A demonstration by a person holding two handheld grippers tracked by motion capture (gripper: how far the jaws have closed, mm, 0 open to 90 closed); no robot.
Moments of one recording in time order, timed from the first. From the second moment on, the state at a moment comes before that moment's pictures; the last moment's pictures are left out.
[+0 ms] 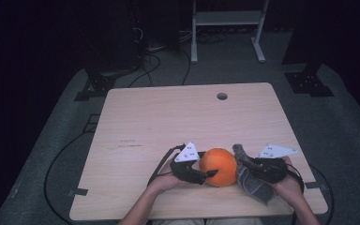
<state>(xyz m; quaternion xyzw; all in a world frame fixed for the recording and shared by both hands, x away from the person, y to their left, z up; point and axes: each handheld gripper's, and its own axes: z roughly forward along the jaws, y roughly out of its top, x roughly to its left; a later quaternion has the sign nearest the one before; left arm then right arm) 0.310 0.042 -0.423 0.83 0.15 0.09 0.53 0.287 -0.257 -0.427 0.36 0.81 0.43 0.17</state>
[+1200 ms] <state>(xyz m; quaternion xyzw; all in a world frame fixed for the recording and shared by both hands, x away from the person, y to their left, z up) 0.312 0.036 -0.426 0.84 0.15 0.08 0.52 0.271 -0.231 -0.396 0.26 0.82 0.47 0.19</state>
